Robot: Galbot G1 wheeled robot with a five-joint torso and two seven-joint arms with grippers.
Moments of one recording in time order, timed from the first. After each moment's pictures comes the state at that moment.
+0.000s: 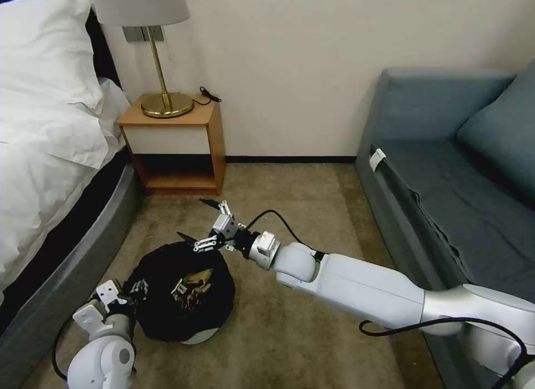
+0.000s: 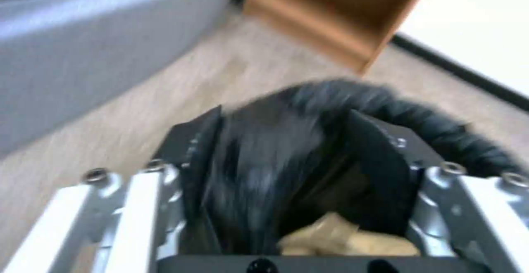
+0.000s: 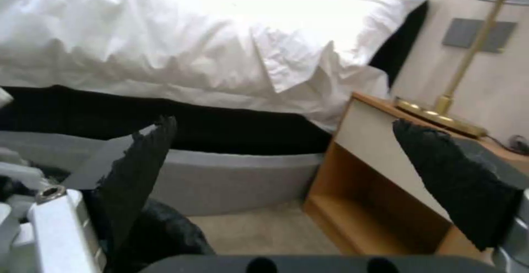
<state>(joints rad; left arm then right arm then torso) 1.48 -1.52 -0.84 -1.96 -0.48 0.34 -0.11 -0.27 1.09 -0.83 1.52 0.57 0.32 0.05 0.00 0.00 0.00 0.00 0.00</state>
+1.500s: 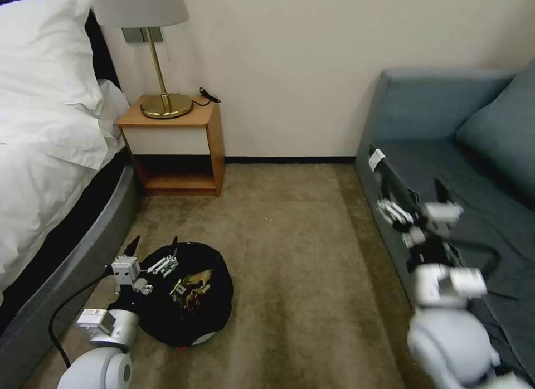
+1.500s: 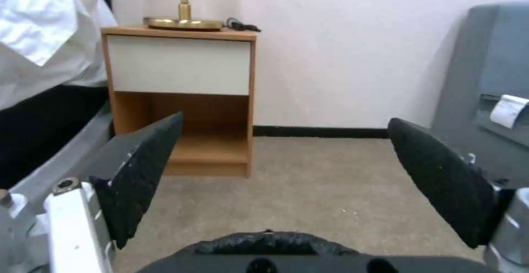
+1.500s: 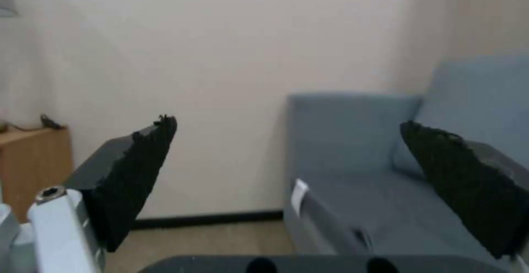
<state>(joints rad) 1.56 -1.47 -0.78 -2.06 -0.27 -0.02 0.24 -1.49 1.10 0.46 2.29 0.19 0.04 0.48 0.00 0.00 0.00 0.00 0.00</state>
